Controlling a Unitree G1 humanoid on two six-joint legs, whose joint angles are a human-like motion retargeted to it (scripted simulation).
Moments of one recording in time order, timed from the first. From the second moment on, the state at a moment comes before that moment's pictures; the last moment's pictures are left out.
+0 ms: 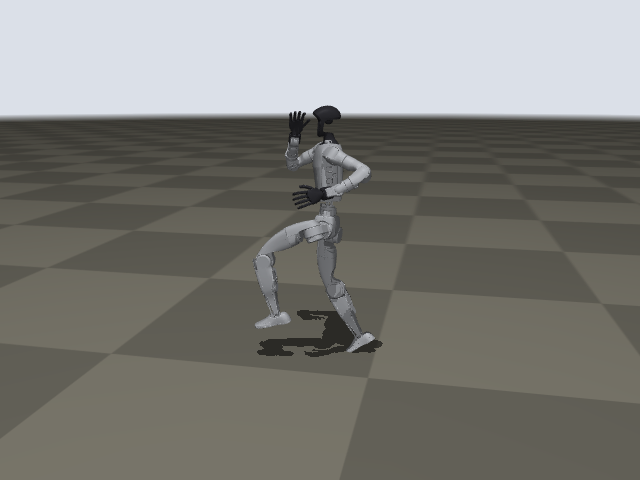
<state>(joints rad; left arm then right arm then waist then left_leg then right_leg) 0.94 0.73 0.09 -0.49 -0.40 -0.25 0.45 -1.01 -0.56 0.48 -0.69 -0.09 -0.03 -0.46 0.48 -0.12 0.10 -1.00 0.06 0.22 1.23 0.06 -0.08 0.07 -0.17 0.06 0.42 0.13 0.12</state>
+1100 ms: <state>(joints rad) 0.70 0.94 0.02 -0.17 -0.44 -0.27 0.34 -1.03 -0.42 0.61 -0.37 -0.33 0.02 -0.55 0.41 -0.02 0.10 -1.09 0.14 0.37 1.40 -0.14 0.01 0.24 -0.13 0.34 0.34 0.13 0.22</state>
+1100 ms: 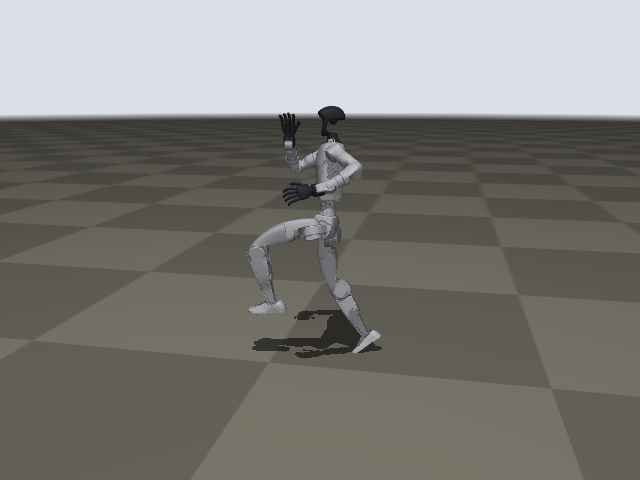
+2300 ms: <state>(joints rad) 0.75 0.95 0.04 -0.41 -0.63 -0.23 0.44 -1.07 -0.50 0.68 -0.34 0.11 -0.03 -0.49 0.39 -0.05 0.06 -0.54 0.13 0.48 0.76 0.09 -0.01 0.16 -0.02 0.10 0.48 0.20 0.20</state>
